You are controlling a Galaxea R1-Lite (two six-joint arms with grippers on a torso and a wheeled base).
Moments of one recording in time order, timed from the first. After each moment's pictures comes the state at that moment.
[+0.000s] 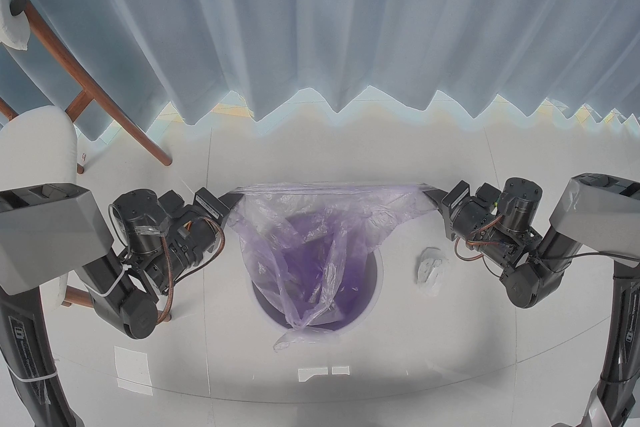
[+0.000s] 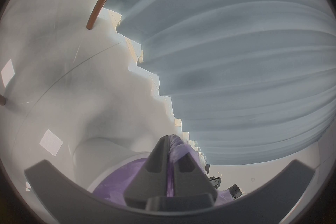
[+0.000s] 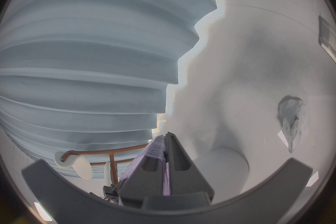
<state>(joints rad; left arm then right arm) -0.30 2.15 -0.64 -1.55 -0.18 -1.07 0.31 2.27 -0.84 -1.41 0.27 1.11</state>
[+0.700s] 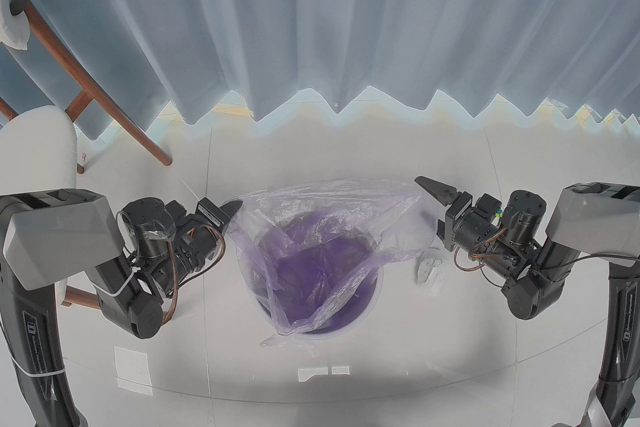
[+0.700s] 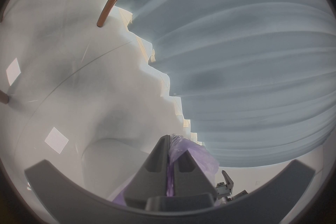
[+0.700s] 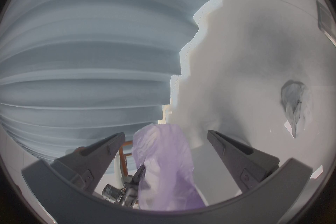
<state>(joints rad) -0.28 2.23 -0.67 -1.55 -0.17 -1.08 0.30 2.30 -0.76 -1.55 0.35 1.18</state>
